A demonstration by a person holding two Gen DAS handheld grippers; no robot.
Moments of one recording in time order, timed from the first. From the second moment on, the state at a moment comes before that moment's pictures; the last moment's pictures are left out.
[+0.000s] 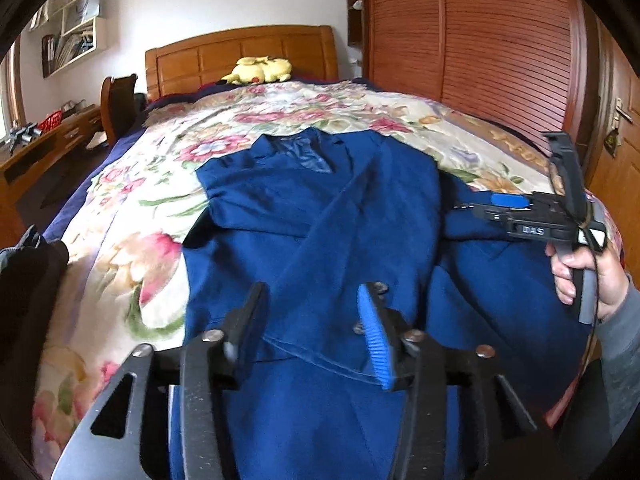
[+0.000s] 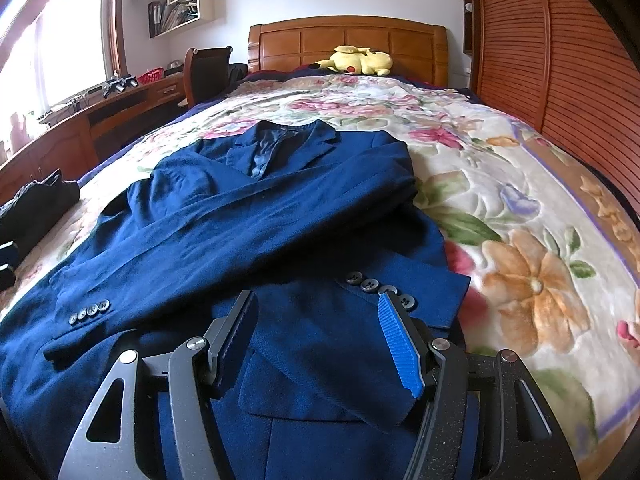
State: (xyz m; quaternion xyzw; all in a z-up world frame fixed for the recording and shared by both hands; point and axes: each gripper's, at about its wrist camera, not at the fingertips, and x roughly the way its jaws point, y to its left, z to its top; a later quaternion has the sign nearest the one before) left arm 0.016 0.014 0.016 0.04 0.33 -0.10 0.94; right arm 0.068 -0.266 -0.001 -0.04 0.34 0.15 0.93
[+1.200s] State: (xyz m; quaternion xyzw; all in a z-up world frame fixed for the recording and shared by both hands) left arm 0.077 0.029 -0.049 0.03 0.44 -0.09 0.89; right arm 0.073 -0.257 -0.010 -0.06 0.35 0.15 0.92
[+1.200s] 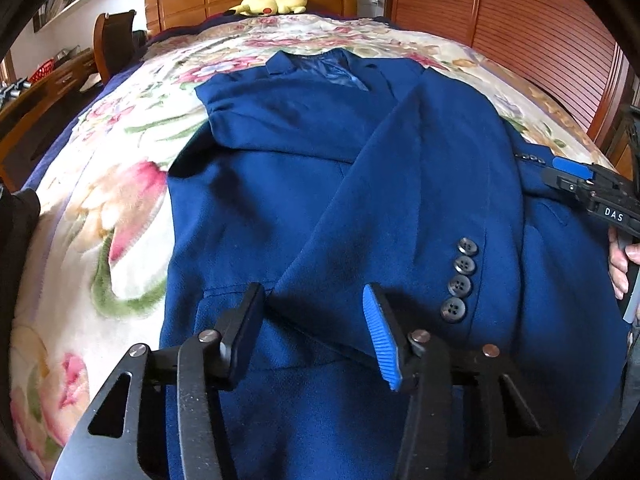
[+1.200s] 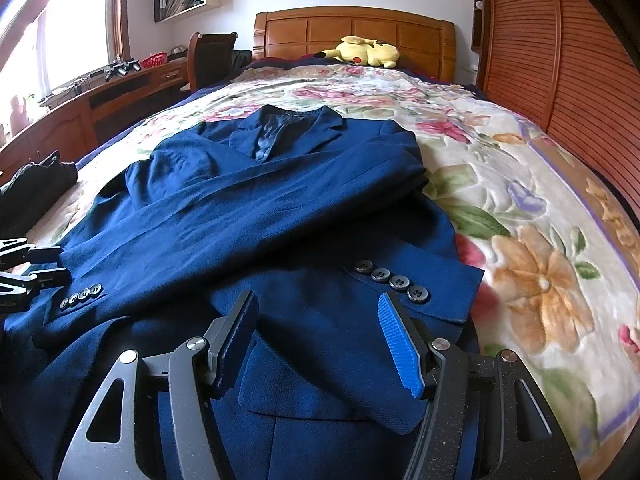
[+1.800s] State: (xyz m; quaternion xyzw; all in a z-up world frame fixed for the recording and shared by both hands) left arm 0.079 0.057 0.017 0.00 0.35 -0.05 0.94; right arm 0.074 -0.256 -0.012 -0.06 0.35 0.16 0.92
